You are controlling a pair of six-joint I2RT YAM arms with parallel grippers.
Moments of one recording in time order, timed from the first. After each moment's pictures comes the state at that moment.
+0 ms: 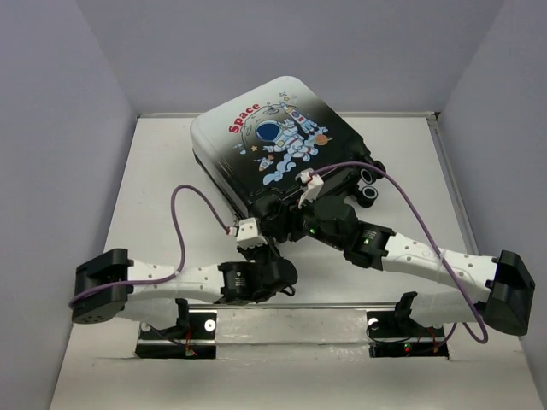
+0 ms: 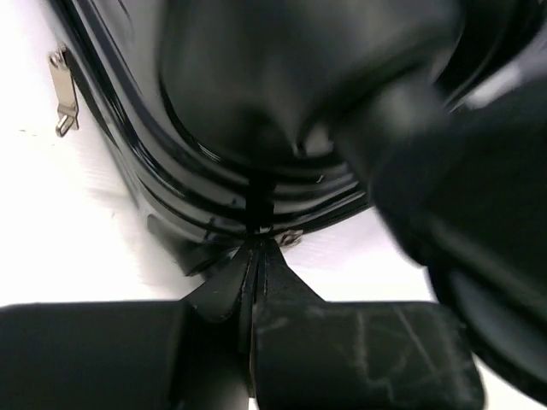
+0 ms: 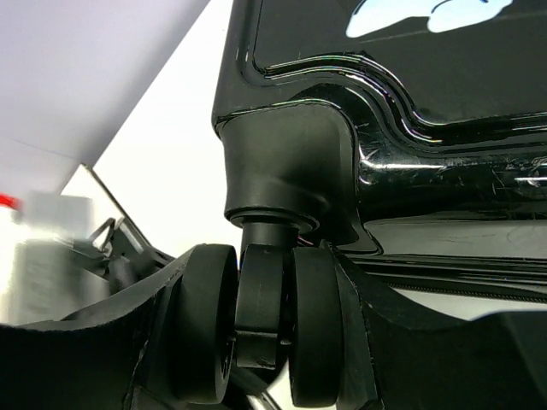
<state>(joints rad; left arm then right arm) -1.39 1.32 0.67 -0.22 -1.23 -1.25 1.05 1.22 0.89 0.07 0.11 0.55</state>
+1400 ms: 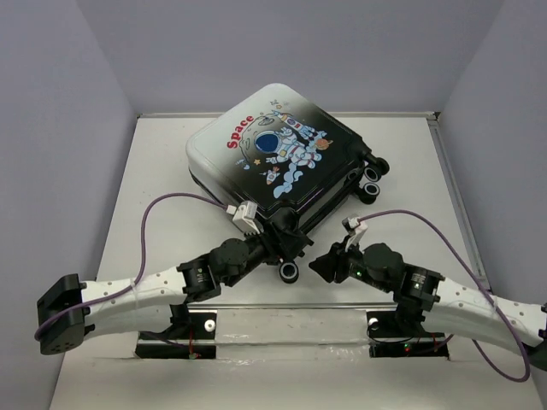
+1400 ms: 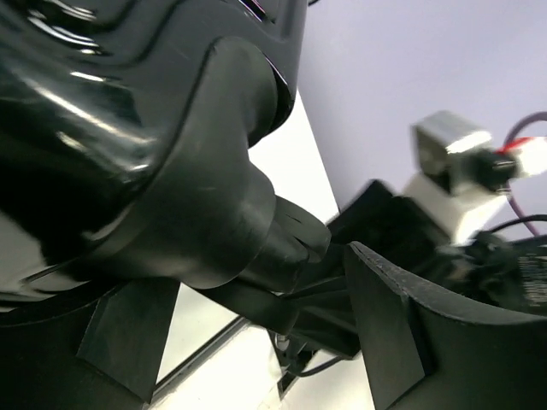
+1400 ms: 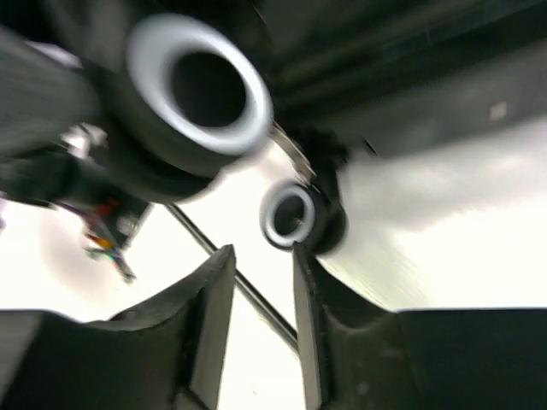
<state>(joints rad) -1.19 0.91 0.44 0.33 -0.38 -1.01 1.10 0.58 0.39 -0.09 0.18 0.64</state>
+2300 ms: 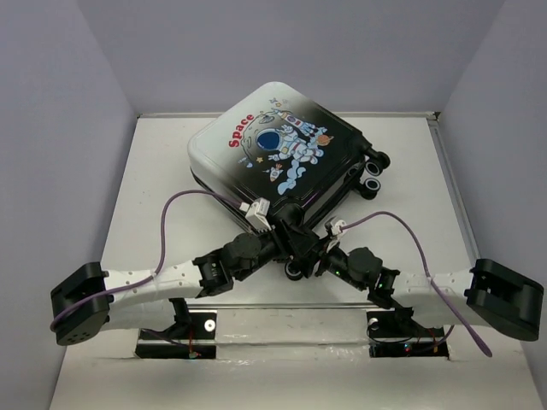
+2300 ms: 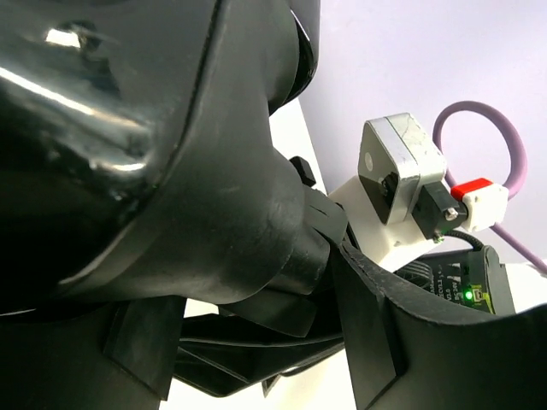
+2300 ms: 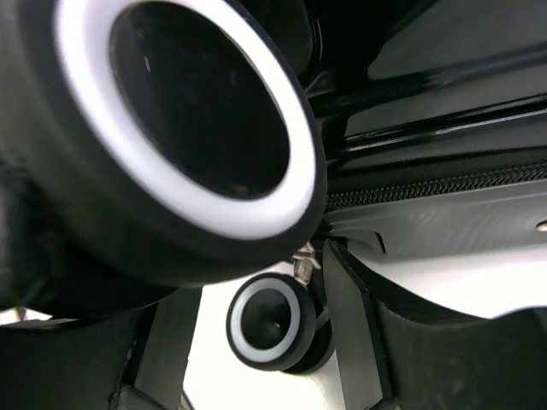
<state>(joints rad) -1.17 1.08 0.48 0.44 -0.28 -1.07 1.08 1.13 0.18 0.83 0.20 0.41</state>
